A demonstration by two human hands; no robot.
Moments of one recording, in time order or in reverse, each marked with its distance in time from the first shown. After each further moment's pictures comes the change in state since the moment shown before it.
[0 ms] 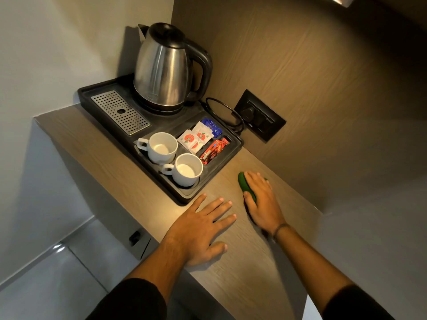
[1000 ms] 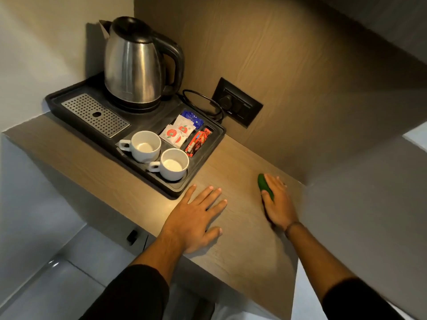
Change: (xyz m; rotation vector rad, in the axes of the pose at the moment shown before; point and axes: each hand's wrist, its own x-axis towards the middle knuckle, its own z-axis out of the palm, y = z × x) left_hand 0.000 -0.002 -0.002 0.031 -0.011 0.022; right_hand -0.071 0.029 -0.029 0.021 0.100 0.367
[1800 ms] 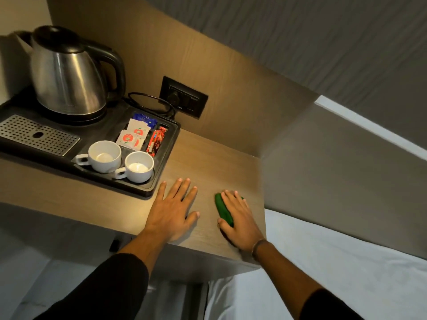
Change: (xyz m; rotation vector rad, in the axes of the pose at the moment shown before) left_hand -0.003 0.003 -0.008 0.022 -0.002 0.034; right_hand -0.142 -0.049 0.022 -0.029 -0.083 0.006
